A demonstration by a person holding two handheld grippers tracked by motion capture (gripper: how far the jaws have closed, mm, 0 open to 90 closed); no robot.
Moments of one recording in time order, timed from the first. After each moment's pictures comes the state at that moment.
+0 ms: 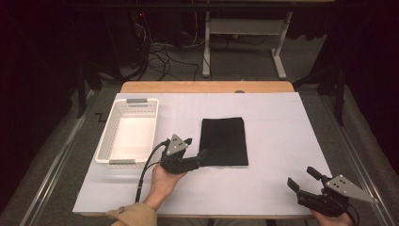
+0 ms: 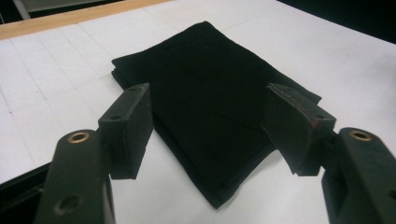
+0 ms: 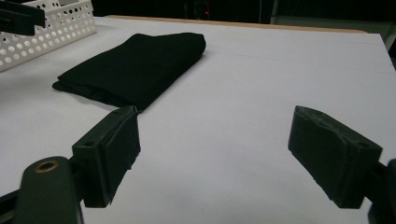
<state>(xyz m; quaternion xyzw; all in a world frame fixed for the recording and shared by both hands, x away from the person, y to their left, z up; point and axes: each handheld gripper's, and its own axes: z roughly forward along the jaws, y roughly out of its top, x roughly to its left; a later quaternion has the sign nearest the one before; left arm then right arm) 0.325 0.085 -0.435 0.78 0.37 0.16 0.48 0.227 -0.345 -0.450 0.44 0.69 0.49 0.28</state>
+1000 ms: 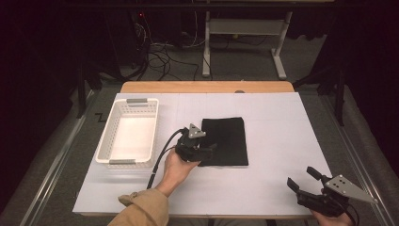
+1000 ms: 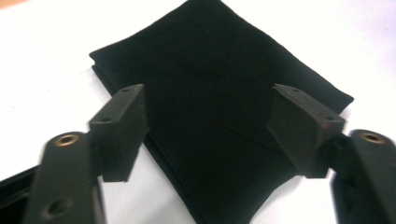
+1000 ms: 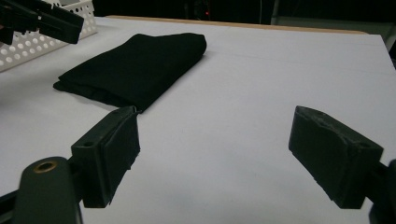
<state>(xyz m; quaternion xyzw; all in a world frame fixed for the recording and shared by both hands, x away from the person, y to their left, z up) 0.366 0.047 -0.427 0.82 0.38 0.13 0.40 0.227 -0.344 -0.450 0.44 0.70 0.49 0.28</state>
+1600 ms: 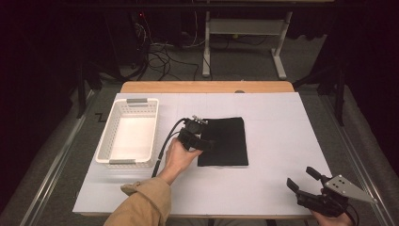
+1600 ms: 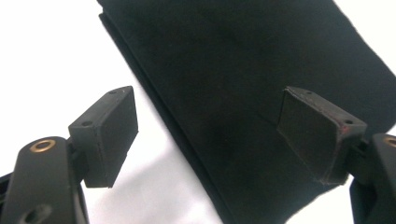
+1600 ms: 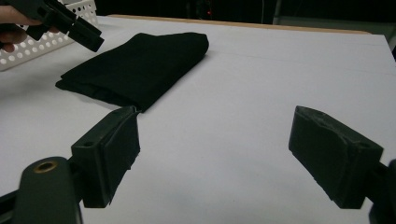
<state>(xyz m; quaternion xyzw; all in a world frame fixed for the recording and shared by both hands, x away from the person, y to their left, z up) 0.412 0.041 -0.430 0.84 0.45 0.06 0.30 0.227 -0.344 -0.450 0.44 0.70 0.49 0.28</state>
